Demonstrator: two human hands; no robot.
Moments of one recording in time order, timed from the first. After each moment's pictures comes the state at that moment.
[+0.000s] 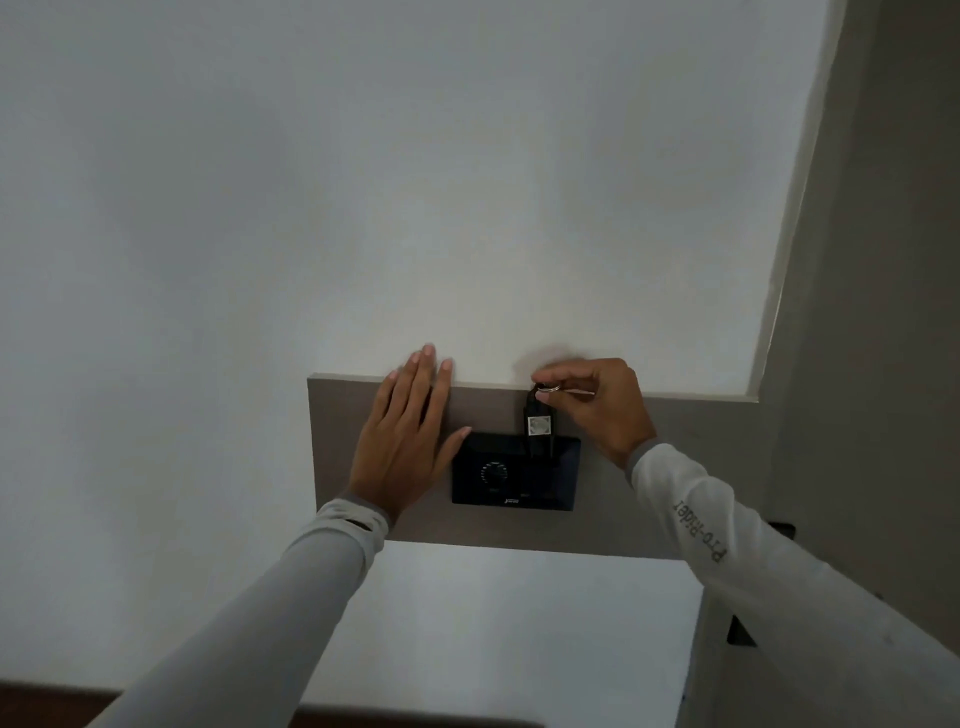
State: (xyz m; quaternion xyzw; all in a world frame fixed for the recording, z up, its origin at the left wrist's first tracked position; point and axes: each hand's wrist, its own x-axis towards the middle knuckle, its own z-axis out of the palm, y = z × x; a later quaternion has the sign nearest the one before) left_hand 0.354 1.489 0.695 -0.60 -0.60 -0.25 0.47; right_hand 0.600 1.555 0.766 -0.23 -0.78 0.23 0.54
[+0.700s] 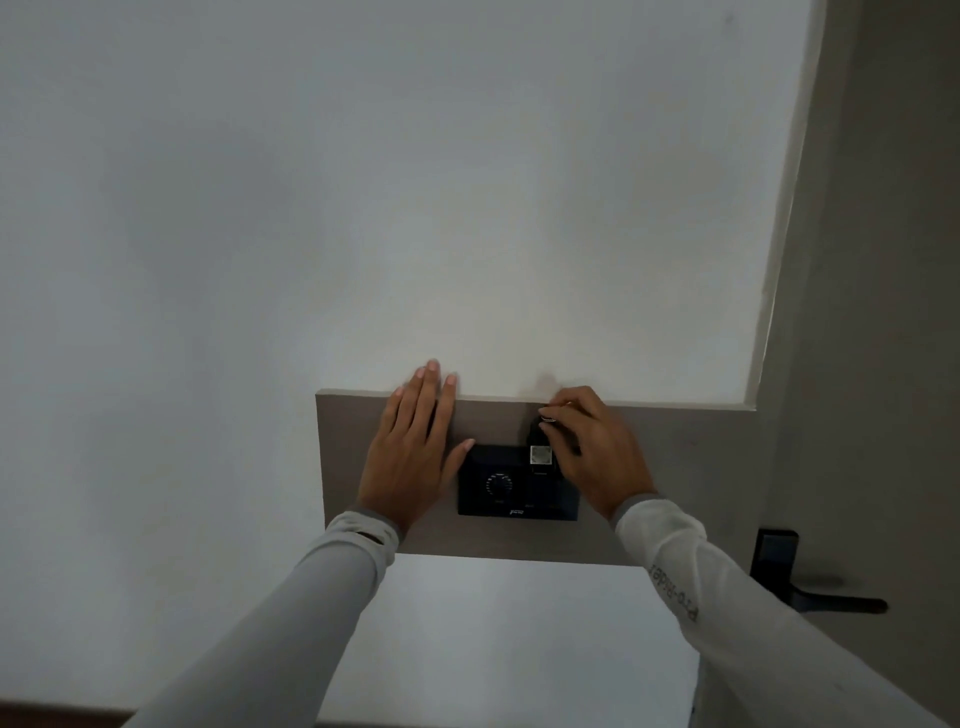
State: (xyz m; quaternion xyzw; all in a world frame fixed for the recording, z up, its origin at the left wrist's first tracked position) left_hand 0.352 1.491 0.694 -0.60 -0.60 -0.25 0.46; right_hand 0.599 1.541 0.731 -0.23 -0.81 -0.11 0.53
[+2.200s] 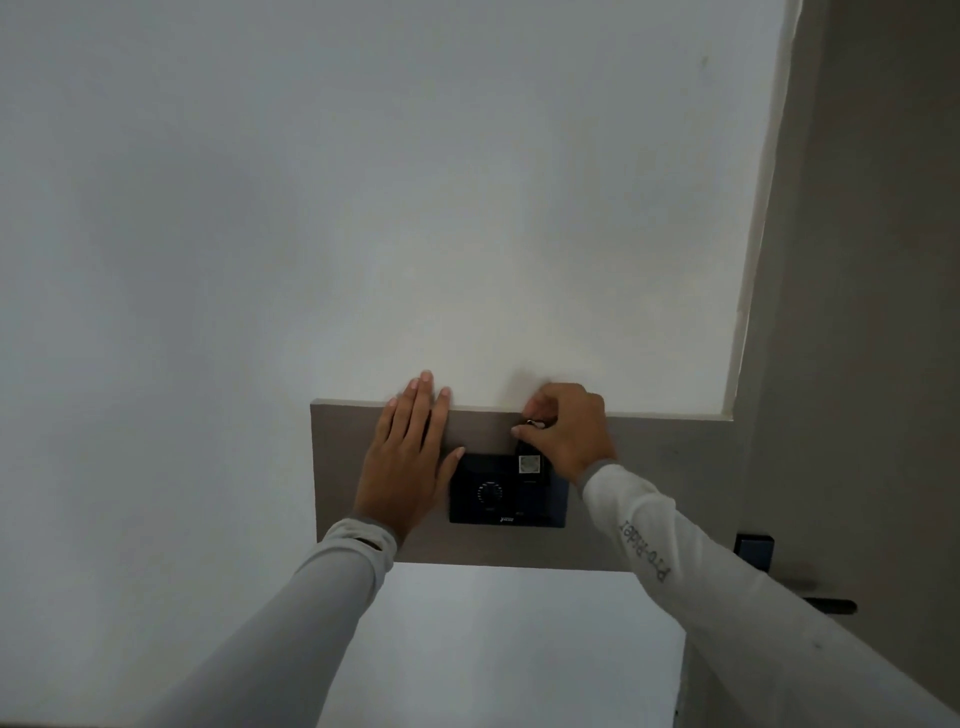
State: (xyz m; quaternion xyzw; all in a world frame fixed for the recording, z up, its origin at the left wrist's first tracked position) left_hand 0.359 1.484 0.699 -0.62 -0.61 -0.25 0.43; right_hand 0.577 1.518 0.776 -0.38 -0.76 0.14 0.51
